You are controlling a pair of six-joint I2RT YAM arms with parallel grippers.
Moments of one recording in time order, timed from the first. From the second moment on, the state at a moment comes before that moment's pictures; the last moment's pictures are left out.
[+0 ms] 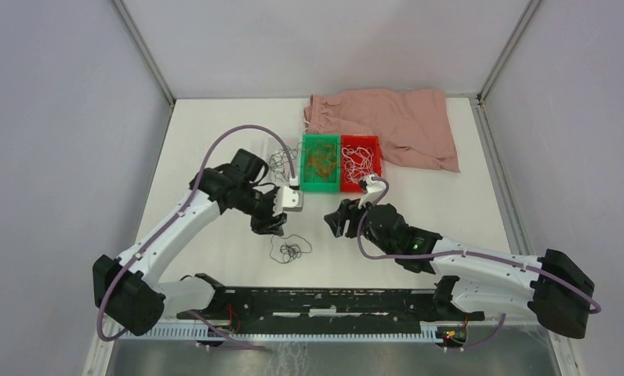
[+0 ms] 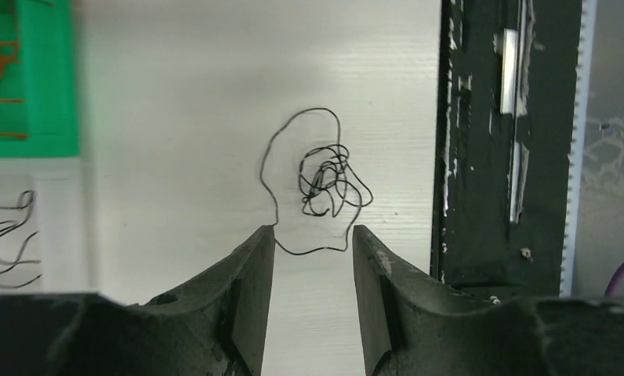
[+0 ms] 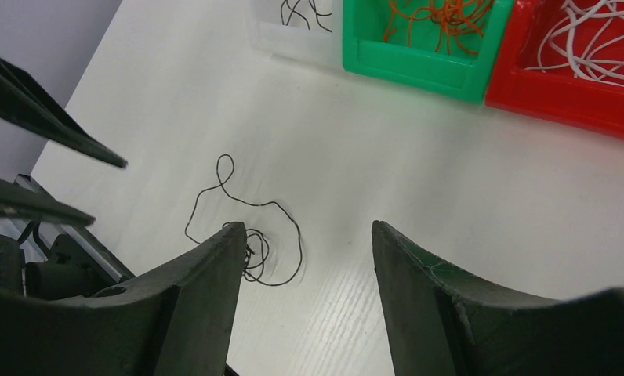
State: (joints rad) left arm -0.48 1.18 1.08 -1.01 0.67 0.90; right arm 1.04 1.08 0.53 0.21 0.33 0.61
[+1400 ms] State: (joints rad) left arm -0.56 1.29 0.71 -0.61 0.32 0.61; right arm 1.03 0.96 0.53 0.11 0.45 0.59
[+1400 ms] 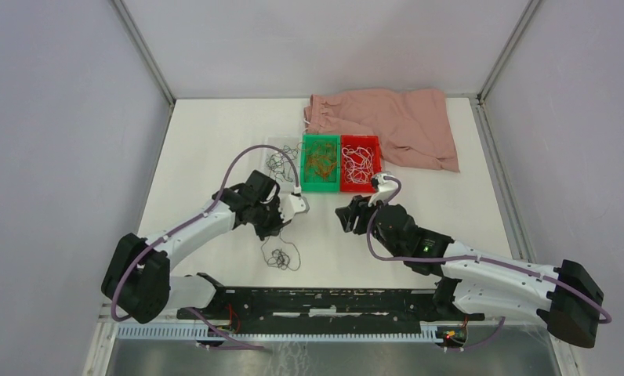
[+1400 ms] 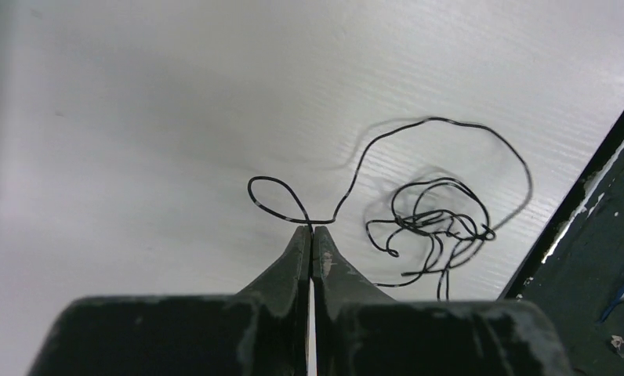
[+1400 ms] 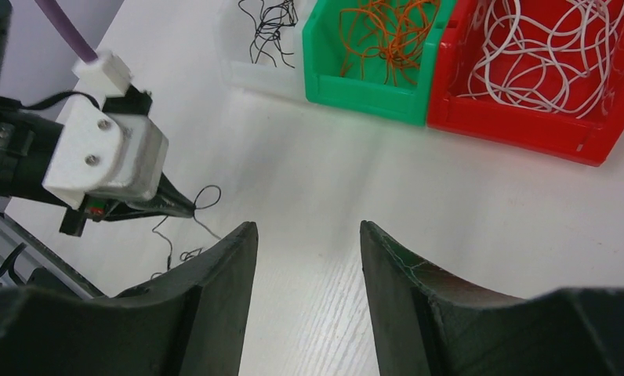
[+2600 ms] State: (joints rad) left arm -0.56 1.17 1.56 -1.05 0.65 0.53; right arm 1.07 1.22 0.72 0.37 0.39 0.40
